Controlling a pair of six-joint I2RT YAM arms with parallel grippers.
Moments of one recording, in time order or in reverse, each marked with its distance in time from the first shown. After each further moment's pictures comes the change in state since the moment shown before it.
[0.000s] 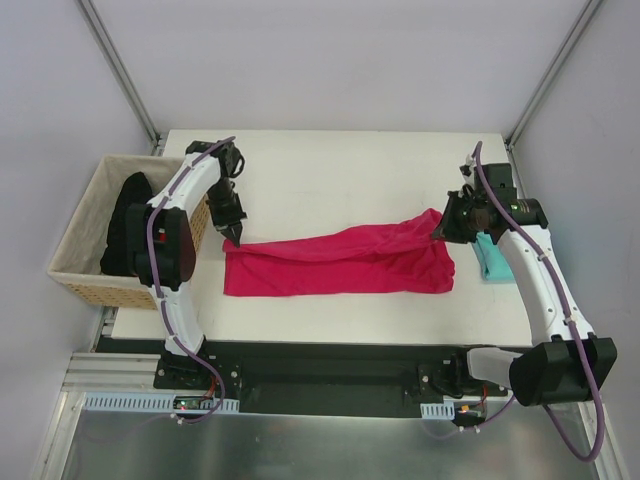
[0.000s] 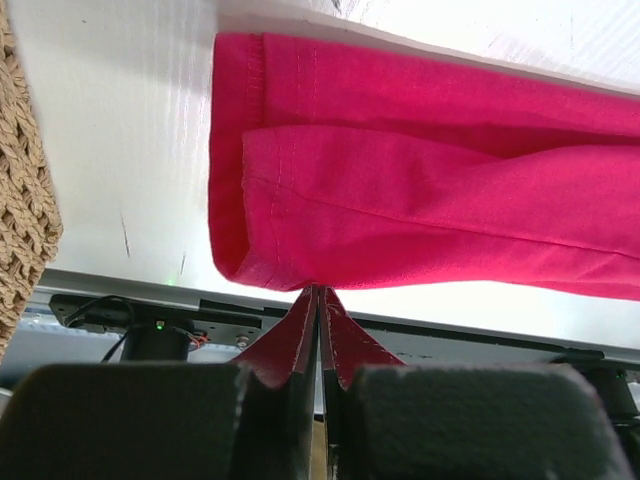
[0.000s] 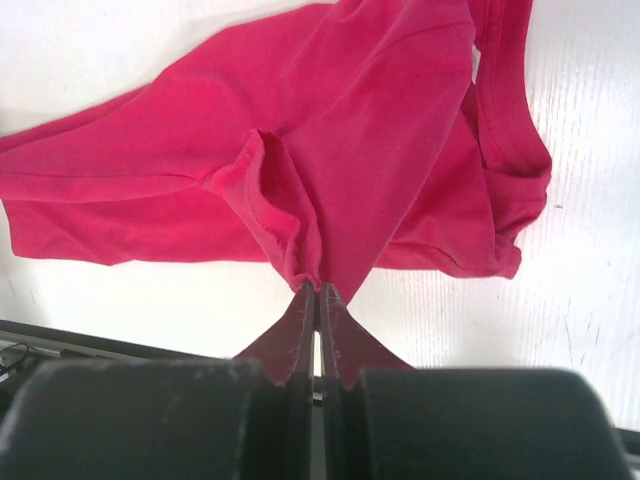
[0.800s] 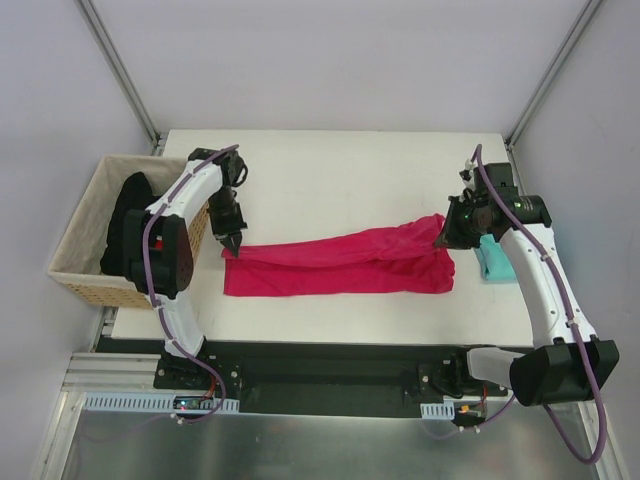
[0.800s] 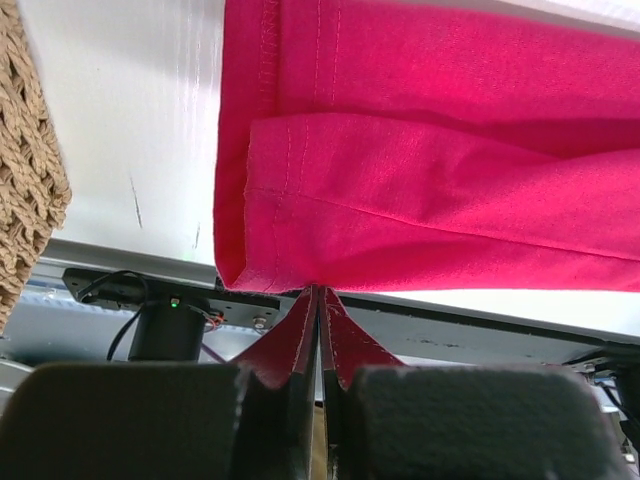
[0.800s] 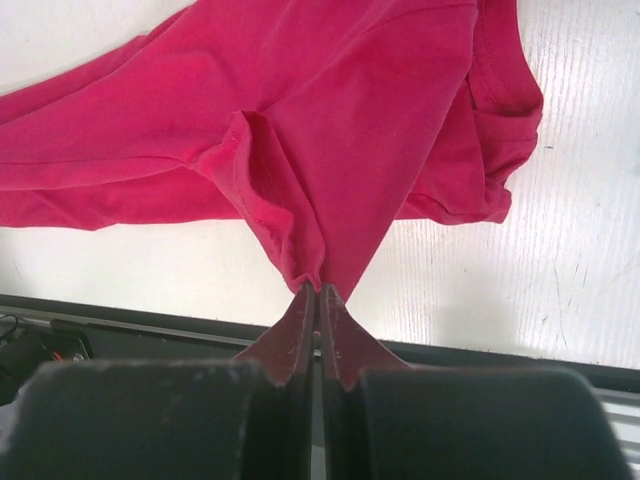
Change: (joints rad) left arm -0.029 -0.066 -0.097 -0.014 -0.024 0.000; right arm 0.008 0.001 0.048 -0.143 0.021 -0.009
